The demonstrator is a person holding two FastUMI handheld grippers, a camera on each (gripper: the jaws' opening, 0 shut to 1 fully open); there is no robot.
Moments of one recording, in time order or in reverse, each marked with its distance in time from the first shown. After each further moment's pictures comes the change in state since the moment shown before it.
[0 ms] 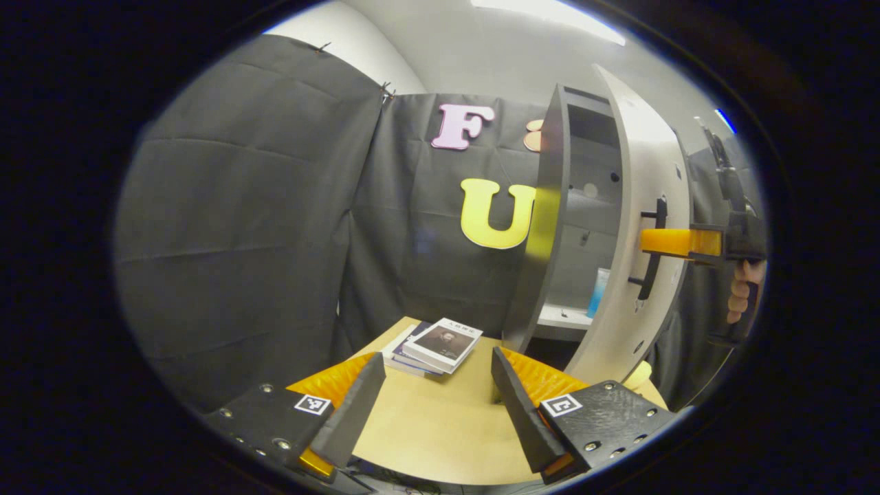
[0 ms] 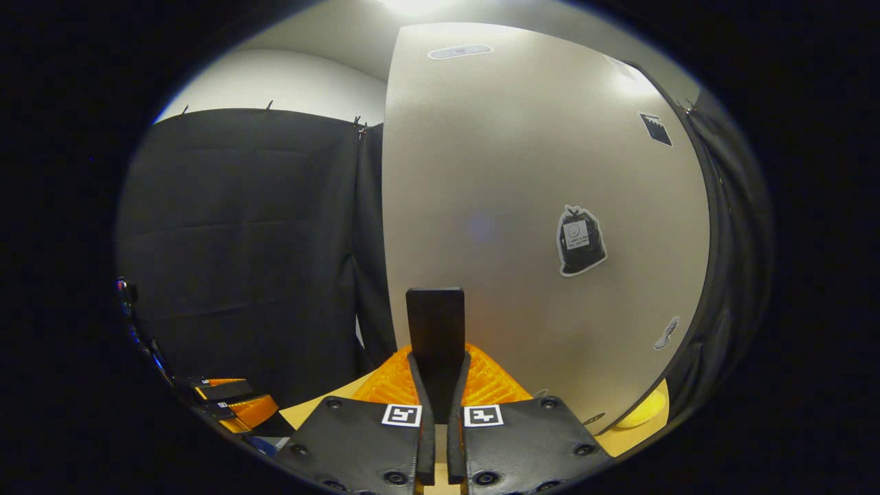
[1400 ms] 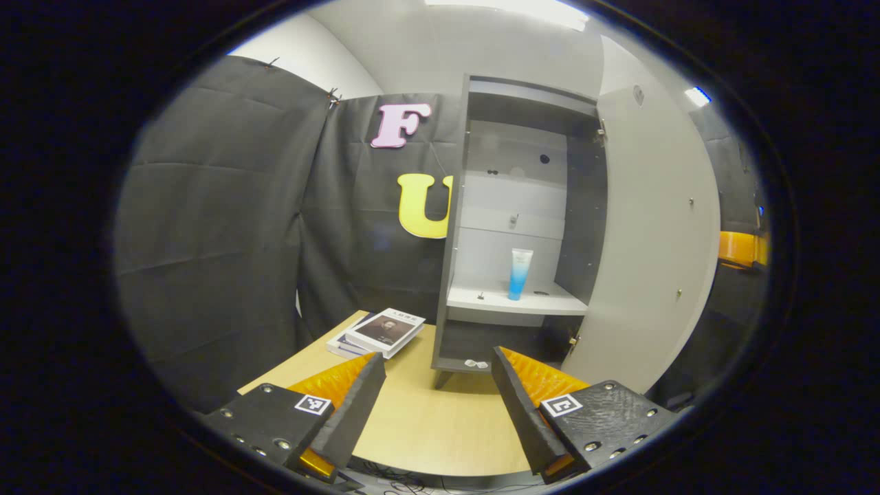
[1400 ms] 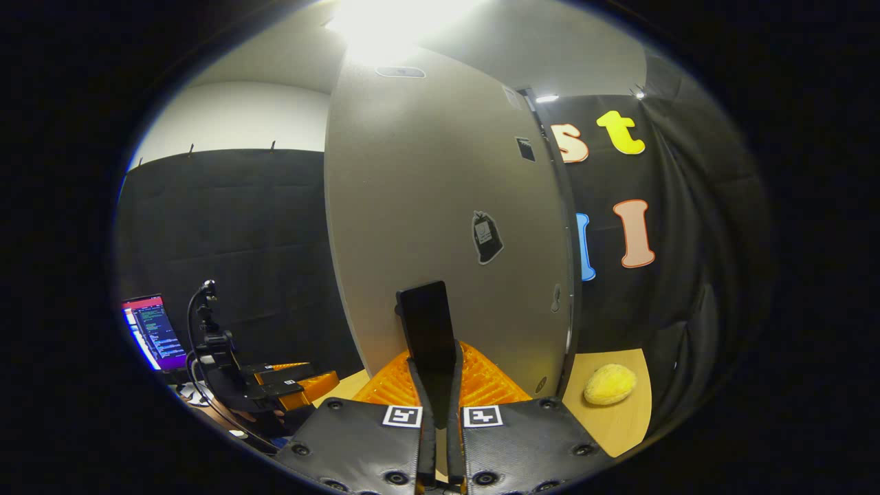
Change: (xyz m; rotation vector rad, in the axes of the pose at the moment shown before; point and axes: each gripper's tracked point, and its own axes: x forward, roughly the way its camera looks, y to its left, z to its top) left arm -0.043 -0.160 -0.029 0.091 0.026 -0.158; right arm -0.159 -0.068 -0.008 0.121 -0.064 0.017
